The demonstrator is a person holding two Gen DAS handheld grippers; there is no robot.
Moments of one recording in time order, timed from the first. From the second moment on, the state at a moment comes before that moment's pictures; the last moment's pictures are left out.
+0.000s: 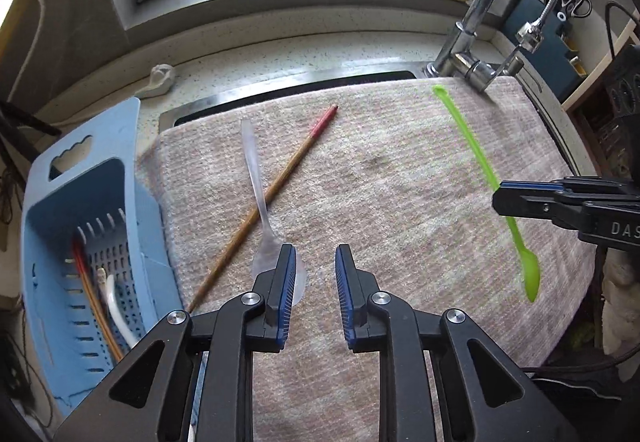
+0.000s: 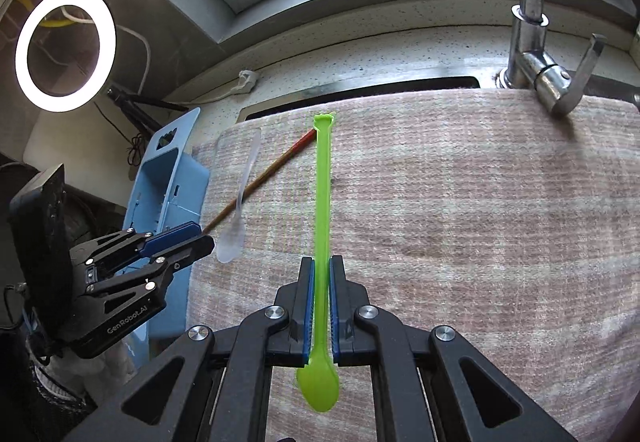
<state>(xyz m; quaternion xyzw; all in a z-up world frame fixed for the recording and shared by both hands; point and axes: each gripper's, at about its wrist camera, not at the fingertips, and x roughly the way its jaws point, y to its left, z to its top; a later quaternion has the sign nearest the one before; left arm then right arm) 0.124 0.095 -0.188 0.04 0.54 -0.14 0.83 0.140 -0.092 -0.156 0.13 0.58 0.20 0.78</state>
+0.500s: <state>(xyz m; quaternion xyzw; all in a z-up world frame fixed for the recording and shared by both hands) 0.159 0.101 -0.223 0.08 0.60 -0.10 0.79 0.140 -0.121 -0.159 0.15 0.58 0.20 0.78</state>
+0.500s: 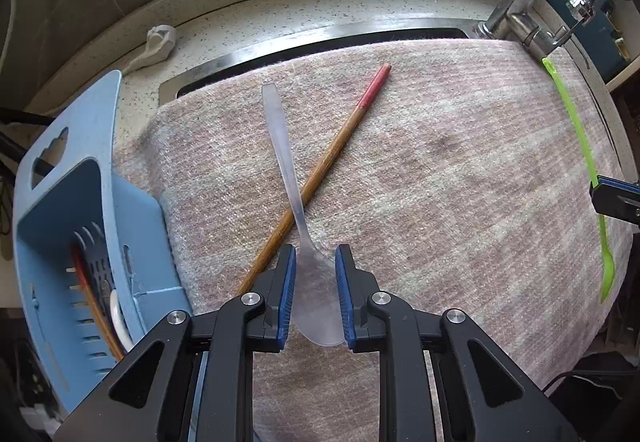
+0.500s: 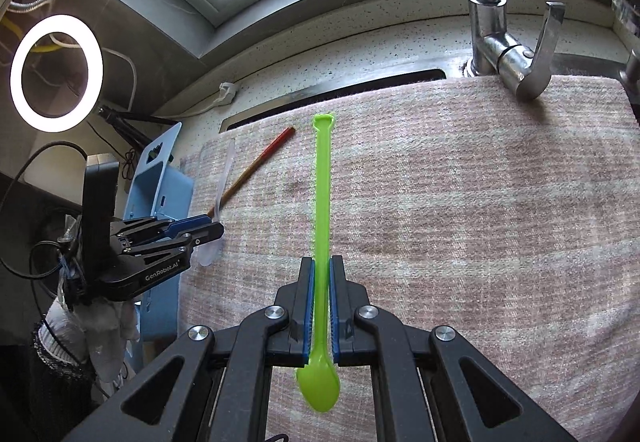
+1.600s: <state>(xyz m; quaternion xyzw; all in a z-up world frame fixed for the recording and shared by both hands) 0.116 0.041 -0.215 0.04 0.56 -0.17 0.81 0.142 -0.115 -0.166 0.14 0.58 0.20 0.77</state>
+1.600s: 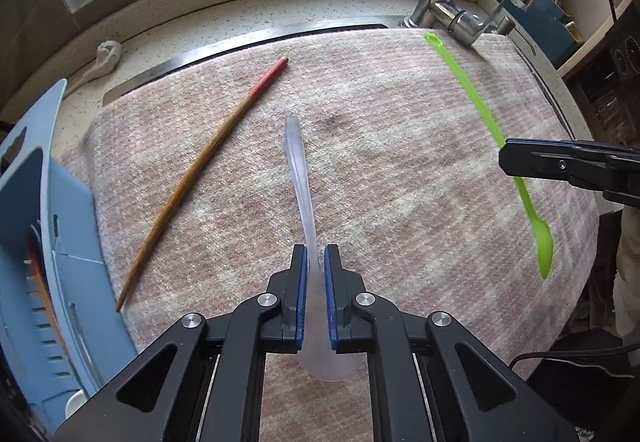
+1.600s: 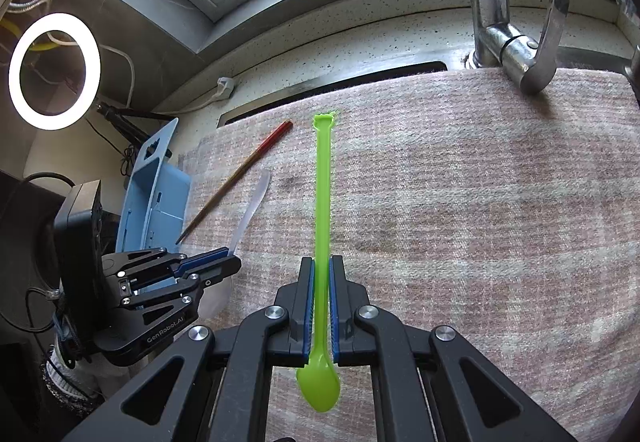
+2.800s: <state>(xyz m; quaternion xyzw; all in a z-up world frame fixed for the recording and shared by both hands) 0.122 0.057 -0.228 0.02 0.56 -0.15 0.82 0.137 -0.108 -0.166 0.14 0.58 0.21 0.77</state>
